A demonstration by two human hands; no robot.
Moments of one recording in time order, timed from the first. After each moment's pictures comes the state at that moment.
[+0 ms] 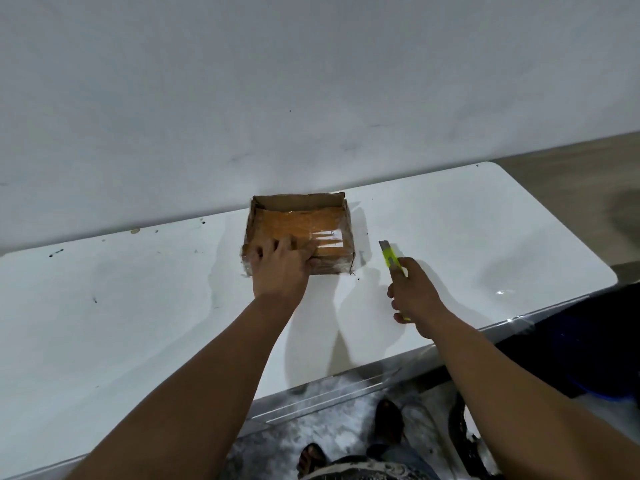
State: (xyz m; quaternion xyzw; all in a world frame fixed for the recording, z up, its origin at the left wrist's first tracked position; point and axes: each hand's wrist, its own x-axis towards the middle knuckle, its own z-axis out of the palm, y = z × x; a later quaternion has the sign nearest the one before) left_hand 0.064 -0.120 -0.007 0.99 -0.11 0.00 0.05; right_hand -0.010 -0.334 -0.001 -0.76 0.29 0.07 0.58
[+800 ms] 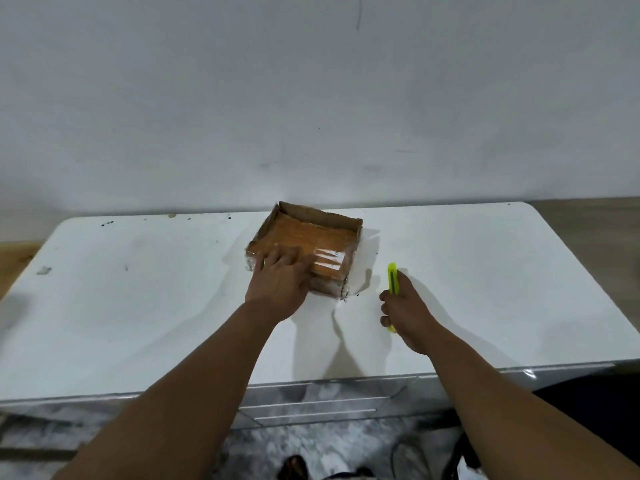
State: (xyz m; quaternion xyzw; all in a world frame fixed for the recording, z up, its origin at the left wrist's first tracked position) left_hand 0.041 -0.114 -0.005 0.99 -0.10 -0.03 0.10; right_hand 0.012 -0.353 -0.015 -0.71 0.21 0.15 0.65
